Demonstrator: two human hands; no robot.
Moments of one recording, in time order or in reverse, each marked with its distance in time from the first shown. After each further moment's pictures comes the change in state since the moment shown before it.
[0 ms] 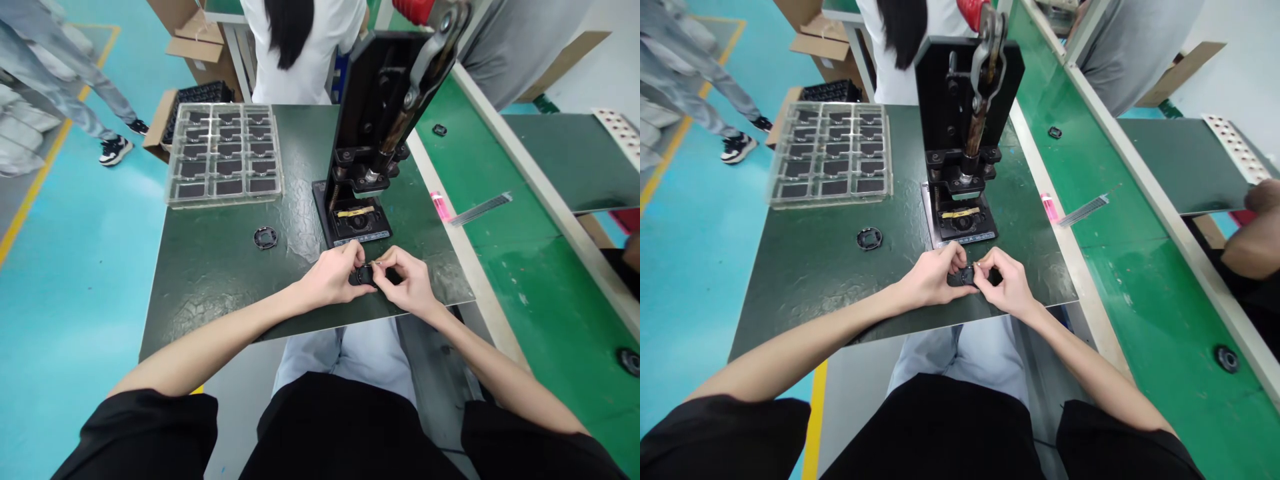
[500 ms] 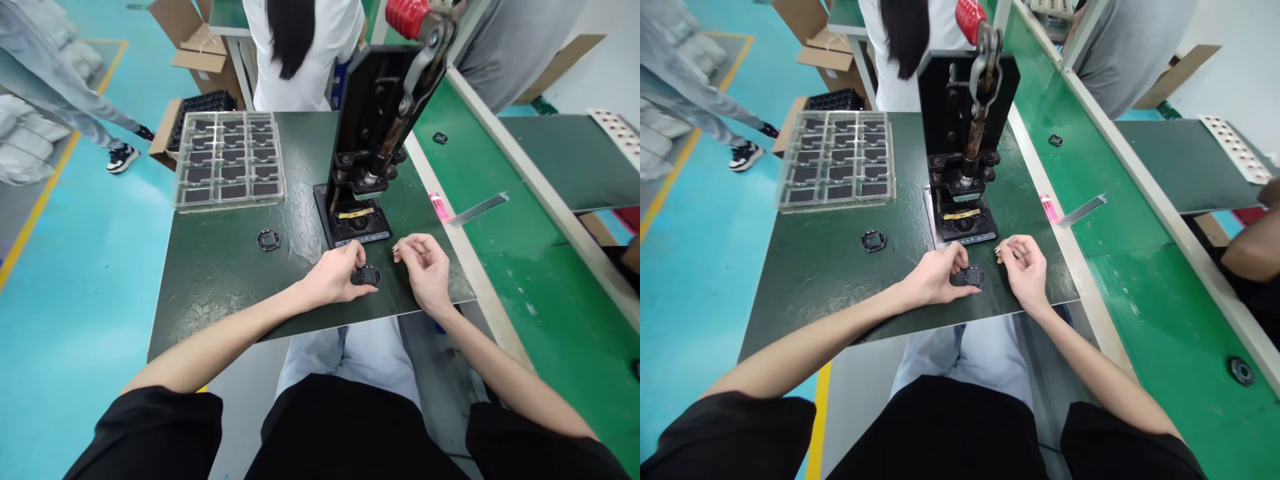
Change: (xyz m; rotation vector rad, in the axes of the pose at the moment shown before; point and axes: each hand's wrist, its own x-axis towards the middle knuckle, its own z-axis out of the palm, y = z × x) left_hand 0.001 -0.001 0.000 0.016 -0.008 -0.018; right_hand 0.004 0.005 -0.008 0.281 0.317 0.378
